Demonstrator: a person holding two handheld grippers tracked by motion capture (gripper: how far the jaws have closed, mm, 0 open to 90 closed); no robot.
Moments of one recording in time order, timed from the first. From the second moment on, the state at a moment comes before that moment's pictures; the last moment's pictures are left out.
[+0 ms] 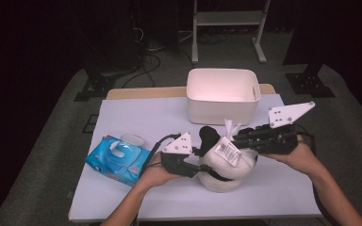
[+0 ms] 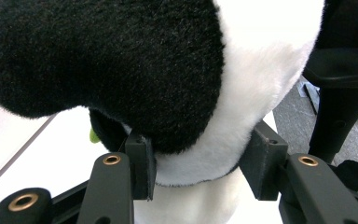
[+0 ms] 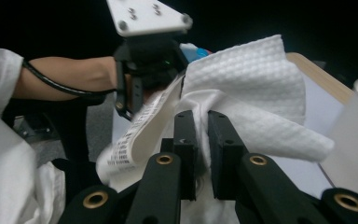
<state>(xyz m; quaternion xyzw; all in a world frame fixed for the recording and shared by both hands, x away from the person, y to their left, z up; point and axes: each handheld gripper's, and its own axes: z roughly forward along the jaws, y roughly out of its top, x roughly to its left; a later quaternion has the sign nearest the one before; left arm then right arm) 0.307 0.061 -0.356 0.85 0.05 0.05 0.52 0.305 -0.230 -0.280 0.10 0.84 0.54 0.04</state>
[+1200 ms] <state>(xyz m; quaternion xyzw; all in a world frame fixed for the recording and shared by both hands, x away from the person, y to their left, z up) 0.305 0.060 -0.356 0.85 0.04 0.05 0.52 0.279 -0.238 -0.275 0.08 0.86 0.49 0.08</state>
